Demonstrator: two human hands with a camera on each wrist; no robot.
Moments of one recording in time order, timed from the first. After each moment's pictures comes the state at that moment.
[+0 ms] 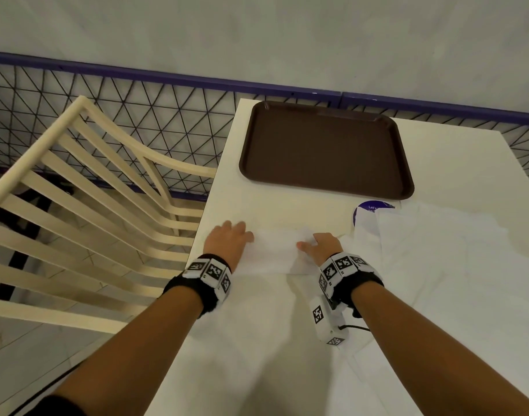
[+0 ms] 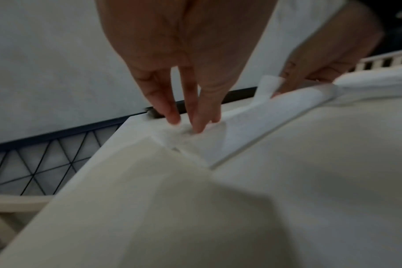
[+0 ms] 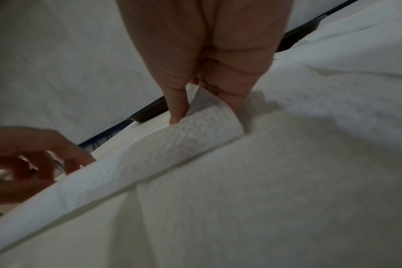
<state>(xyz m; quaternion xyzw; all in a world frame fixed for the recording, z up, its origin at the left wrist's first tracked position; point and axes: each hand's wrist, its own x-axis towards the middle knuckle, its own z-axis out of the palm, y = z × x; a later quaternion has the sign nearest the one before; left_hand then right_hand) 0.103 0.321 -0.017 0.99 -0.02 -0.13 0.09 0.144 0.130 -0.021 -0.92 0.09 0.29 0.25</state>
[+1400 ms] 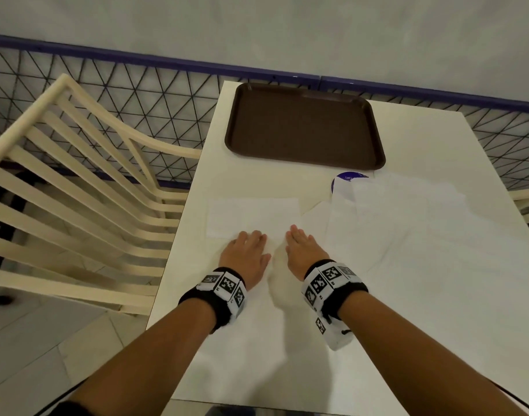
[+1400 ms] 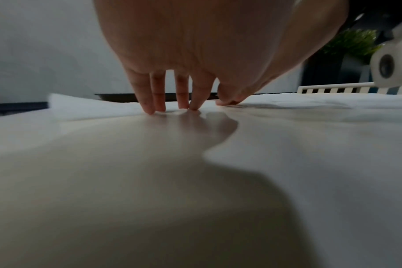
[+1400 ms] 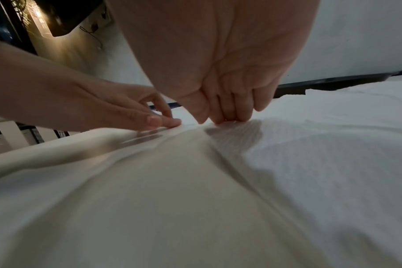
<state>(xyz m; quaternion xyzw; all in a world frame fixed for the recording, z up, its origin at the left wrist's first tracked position) 0.018 0.264 -0.037 0.99 -0.11 -0.12 0.01 0.049 0.122 -0.025 -0.95 -0.13 0.30 0.03</state>
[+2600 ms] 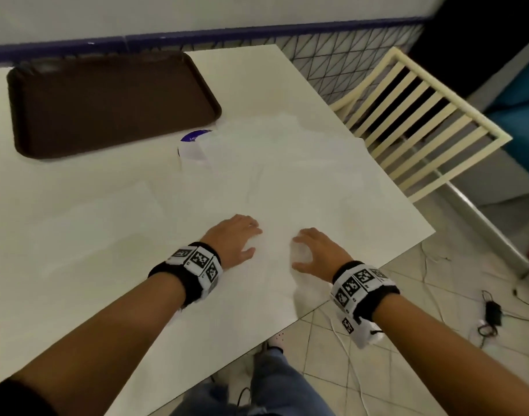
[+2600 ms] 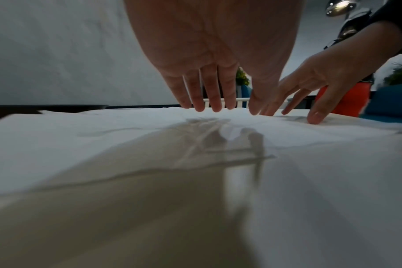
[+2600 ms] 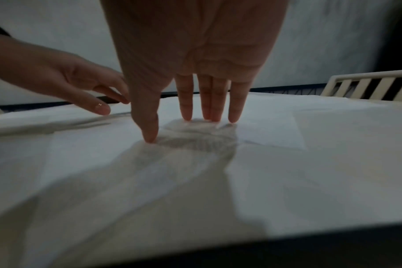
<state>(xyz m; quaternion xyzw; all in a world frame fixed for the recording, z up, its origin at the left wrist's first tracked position) 0.015 0.098 -0.025 0.85 -0.48 -0.19 0.10 -0.100 -0.085 -0.006 -0.94 0.15 0.26 0.17</state>
